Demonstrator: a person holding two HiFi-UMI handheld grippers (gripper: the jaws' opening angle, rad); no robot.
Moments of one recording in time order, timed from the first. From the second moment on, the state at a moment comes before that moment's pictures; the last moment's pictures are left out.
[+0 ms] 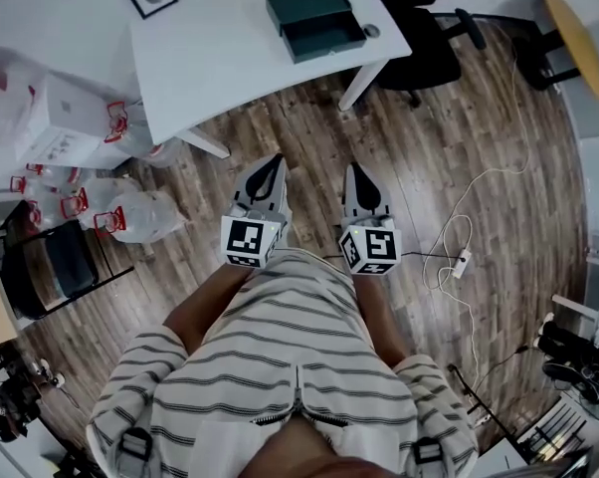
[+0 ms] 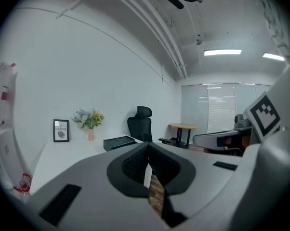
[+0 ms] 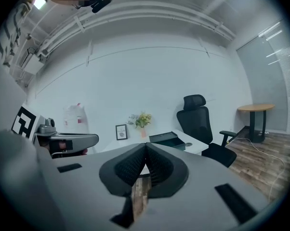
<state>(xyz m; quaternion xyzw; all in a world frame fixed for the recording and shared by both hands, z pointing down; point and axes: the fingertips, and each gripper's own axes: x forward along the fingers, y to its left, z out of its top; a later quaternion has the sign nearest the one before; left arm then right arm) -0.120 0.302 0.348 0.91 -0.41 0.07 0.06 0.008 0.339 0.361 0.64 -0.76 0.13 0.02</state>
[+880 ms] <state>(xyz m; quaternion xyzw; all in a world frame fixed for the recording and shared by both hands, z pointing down) -0.096 0.087 0.358 0.93 -0.35 0.10 0.09 0.015 0.130 0.365 0.66 -0.73 0.16 0.04</state>
